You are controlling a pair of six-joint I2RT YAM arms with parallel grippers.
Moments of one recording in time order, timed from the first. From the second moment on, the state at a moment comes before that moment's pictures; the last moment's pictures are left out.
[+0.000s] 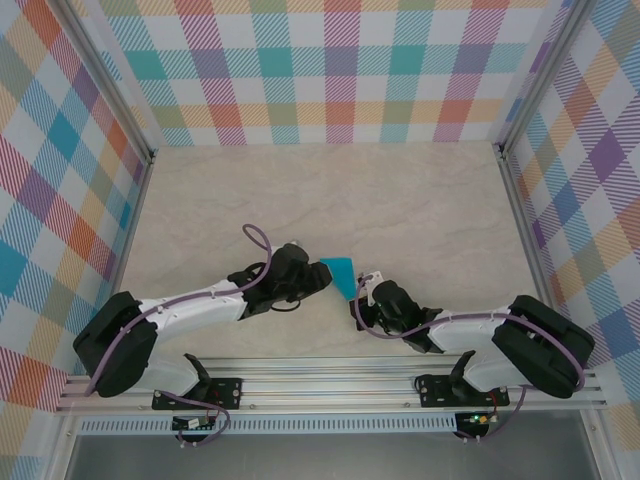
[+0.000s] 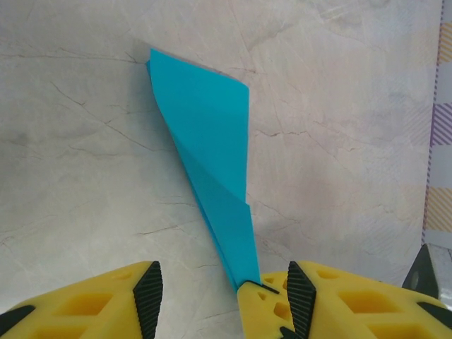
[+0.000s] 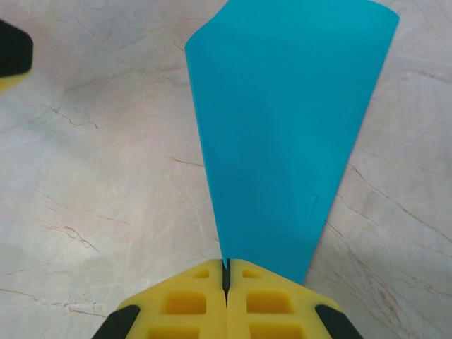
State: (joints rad) left arm -0.84 1.38 0.72 -0.10 -0.01 -1.14; right arm 0.89 1.33 0.27 0.42 0.00 0.50
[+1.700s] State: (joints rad) left arm -0.84 1.82 0.91 0.23 0.32 -1.13; right arm 0.66 1.25 0.19 0.35 -0.26 0.96
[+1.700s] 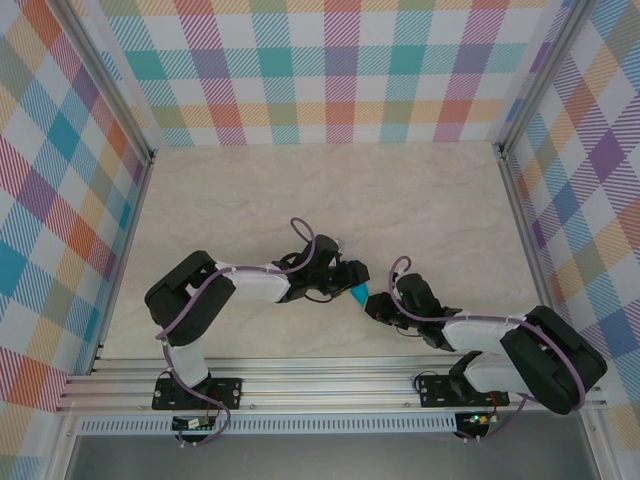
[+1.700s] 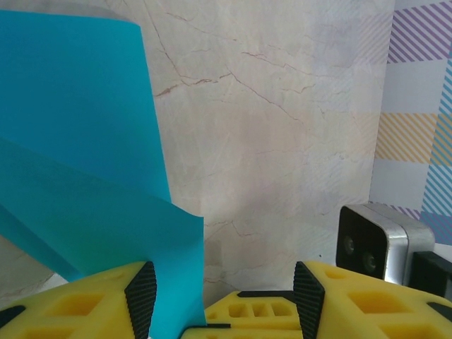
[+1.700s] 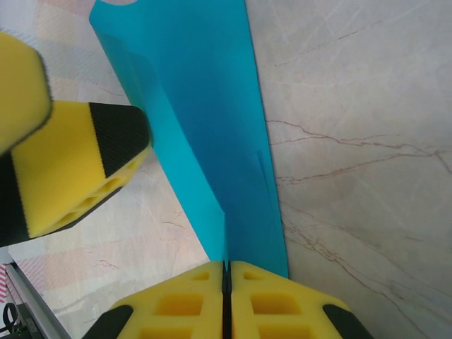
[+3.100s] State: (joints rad) left arm -0.84 1.91 1.00 0.20 0.35 -1.08; right arm 0.52 1.28 0.35 -0.06 -0.42 0.85
